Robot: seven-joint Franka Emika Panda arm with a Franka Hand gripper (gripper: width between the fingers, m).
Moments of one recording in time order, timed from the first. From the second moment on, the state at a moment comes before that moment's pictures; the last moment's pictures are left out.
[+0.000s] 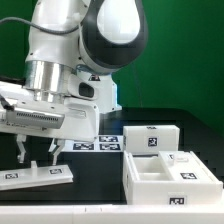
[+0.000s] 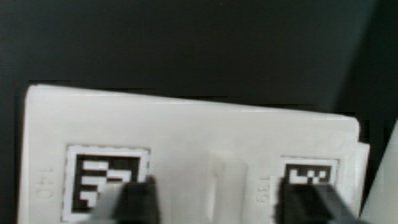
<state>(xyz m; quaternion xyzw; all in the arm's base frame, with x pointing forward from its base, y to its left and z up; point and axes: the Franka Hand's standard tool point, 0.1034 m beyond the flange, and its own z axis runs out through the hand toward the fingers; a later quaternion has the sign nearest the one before) 0.507 -0.126 0.026 -0.18 0.97 -0.10 0.14</state>
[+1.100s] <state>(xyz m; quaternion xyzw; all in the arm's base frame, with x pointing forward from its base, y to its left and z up) 0.514 -0.120 0.031 -0.19 0.97 -0.05 0.16</state>
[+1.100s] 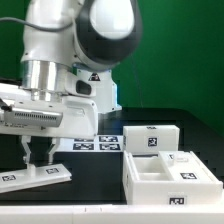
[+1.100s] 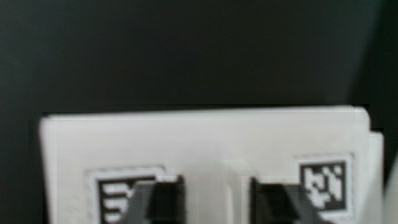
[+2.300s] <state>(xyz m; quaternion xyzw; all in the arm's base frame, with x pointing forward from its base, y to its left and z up) 0.519 -0.122 0.033 -0.21 0.96 -0.07 0.16</state>
